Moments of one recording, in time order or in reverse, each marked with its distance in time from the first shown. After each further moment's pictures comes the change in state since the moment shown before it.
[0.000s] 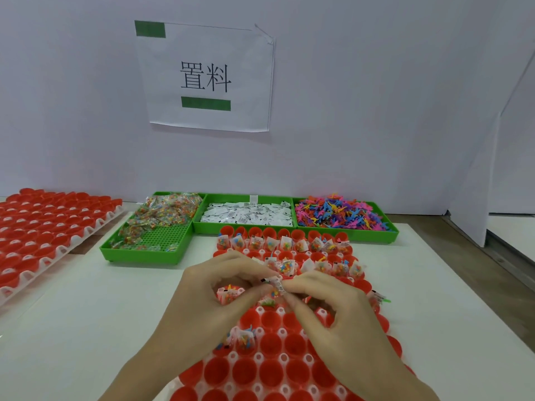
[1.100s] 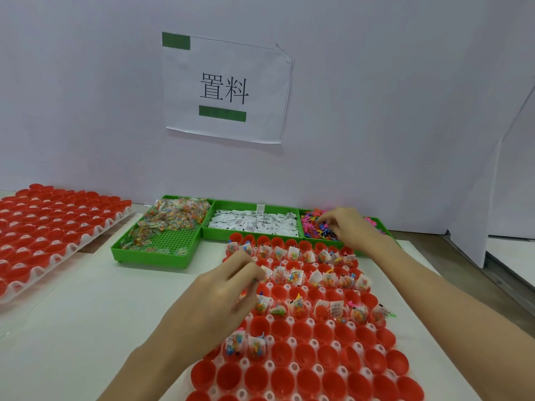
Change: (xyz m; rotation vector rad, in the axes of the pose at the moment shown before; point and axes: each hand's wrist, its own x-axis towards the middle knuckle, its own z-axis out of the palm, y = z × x) left_hand 0.004 -0.025 -0.019 0.636 -0.048 0.367; right_hand 0.177 0.147 -0.047 -0.768 -0.321 0.147
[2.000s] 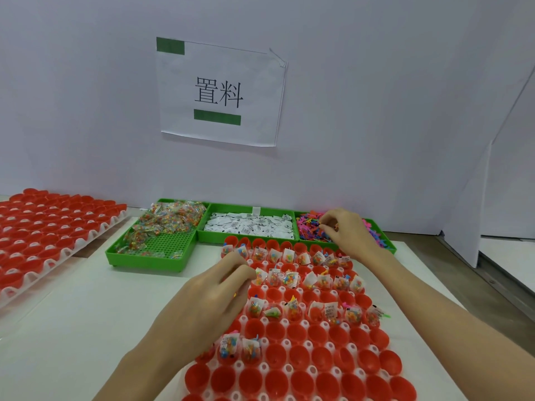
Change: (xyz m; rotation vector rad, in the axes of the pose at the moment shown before) left_hand -0.001 -0.007 0.004 0.087 0.023 0.035; right_hand -0.007 0.012 0.019 0.193 0.257 0.029
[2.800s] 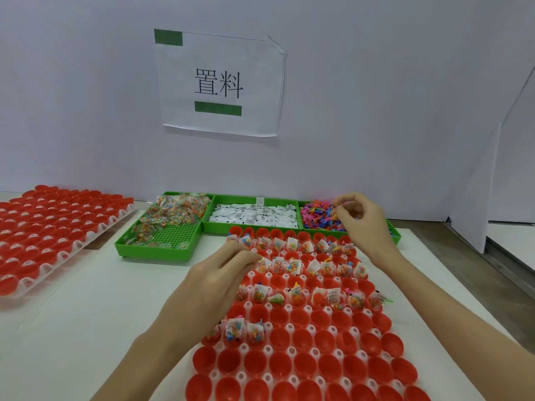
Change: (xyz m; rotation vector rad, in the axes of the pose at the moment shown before) left_hand -0.002 -0.005 0.006 -0.084 0.049 -0.052; right_hand -0.049 -0.046 -0.036 0.544 0.204 0.228
